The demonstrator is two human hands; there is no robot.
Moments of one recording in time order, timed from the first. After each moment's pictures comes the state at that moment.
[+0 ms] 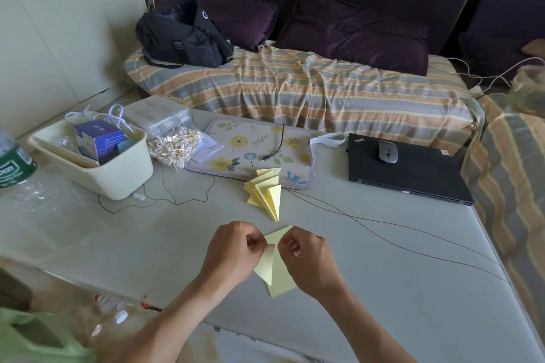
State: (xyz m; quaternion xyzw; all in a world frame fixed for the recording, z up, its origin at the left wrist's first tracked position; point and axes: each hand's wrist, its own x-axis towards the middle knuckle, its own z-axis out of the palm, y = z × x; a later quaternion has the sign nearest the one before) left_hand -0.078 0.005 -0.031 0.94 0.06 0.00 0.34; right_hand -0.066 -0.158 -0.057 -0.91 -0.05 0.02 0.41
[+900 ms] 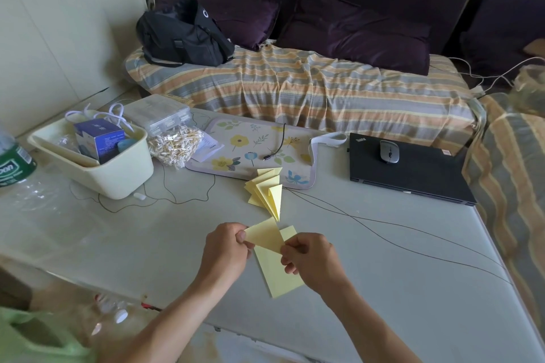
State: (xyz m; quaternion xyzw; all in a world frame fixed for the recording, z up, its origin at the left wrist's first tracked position) left_hand -0.079 0.009 -0.036 0.89 0.18 -0.02 0.42; right_hand -0.063 -0.164 -0.050 -0.86 0.04 0.16 0.49
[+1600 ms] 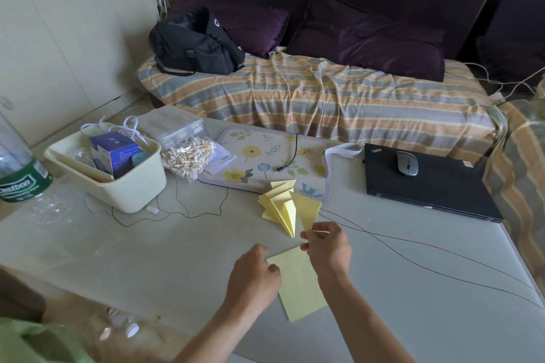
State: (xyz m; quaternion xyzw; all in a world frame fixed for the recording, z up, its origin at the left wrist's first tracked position) left_hand -0.071 -0.002 -0.043 0.91 0.19 -0.11 0.36; right_hand -0.008 -0.134 -0.065 -0.77 0.24 0.01 0.59
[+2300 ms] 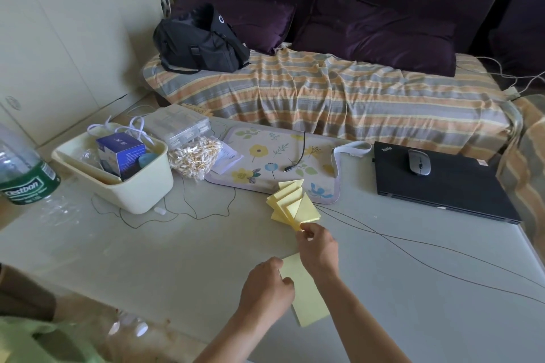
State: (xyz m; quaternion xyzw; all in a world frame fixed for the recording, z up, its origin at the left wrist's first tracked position) left_hand -0.068 -0.002 -0.068 0.92 0.15 -0.16 0.33; right_hand 0.013 -0.107 -0.097 -0.87 0.14 0.05 0.47
